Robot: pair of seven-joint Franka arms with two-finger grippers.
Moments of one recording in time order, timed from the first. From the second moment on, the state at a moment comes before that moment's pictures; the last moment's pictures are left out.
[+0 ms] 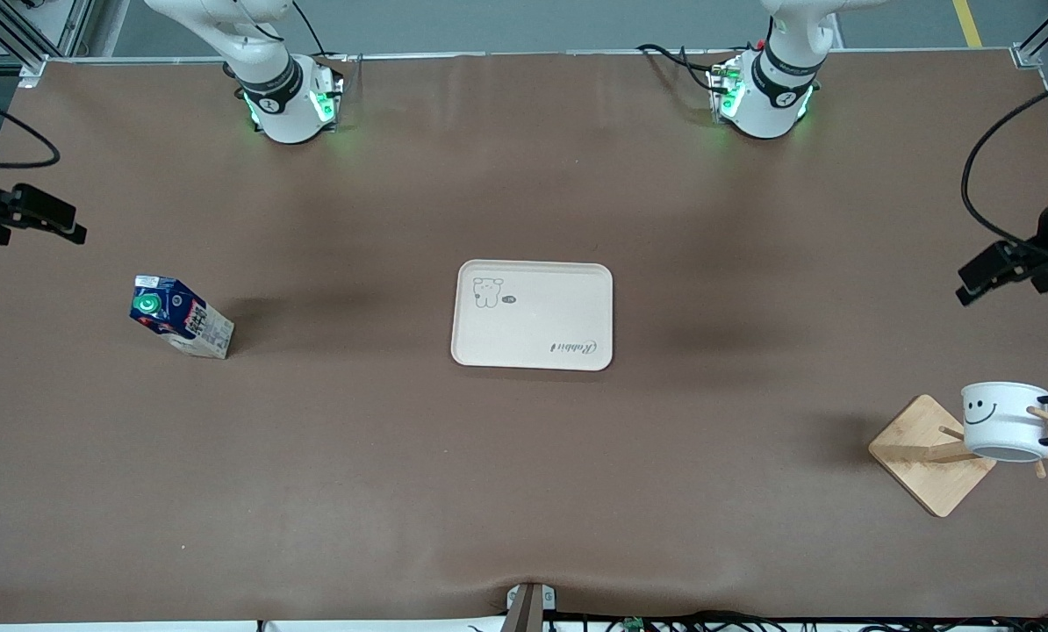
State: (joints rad) left arm 0.14 0.01 -0.08 -1.76 0.03 1.97 -0.12; right arm -0.11 0.04 0.01 -1.55 0.01 1.51 -0.08
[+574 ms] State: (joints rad) left arm 0.22 0.01 -0.08 -2.09 0.02 2.51 -0.18; right arm -0.11 0.16 0.01 -1.53 0.00 1.54 -0.08
